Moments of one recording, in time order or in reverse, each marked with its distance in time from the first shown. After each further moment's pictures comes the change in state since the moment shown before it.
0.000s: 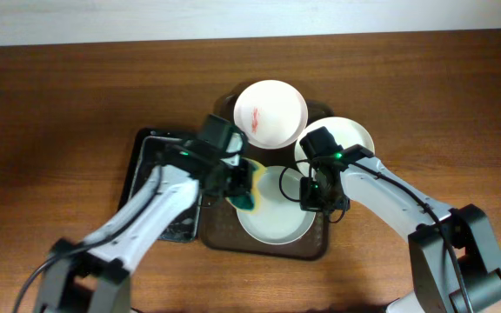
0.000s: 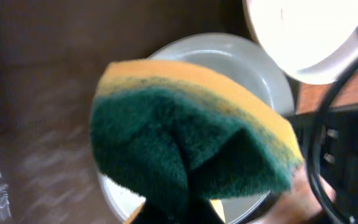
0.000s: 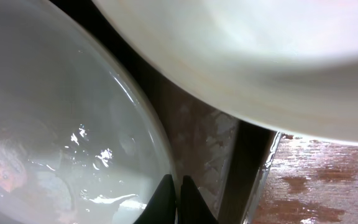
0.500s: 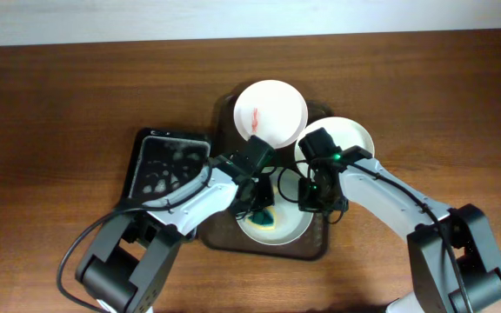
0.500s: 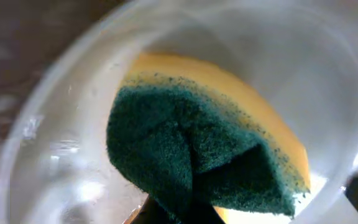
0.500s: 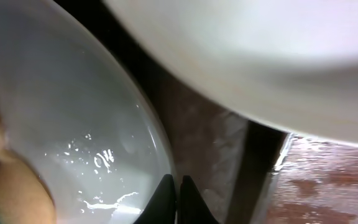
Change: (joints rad) left arm -0.143 0.218 -0.008 0.066 -0.126 -0.343; right arm 0.006 0.000 -0.008 0.014 -0.011 0.006
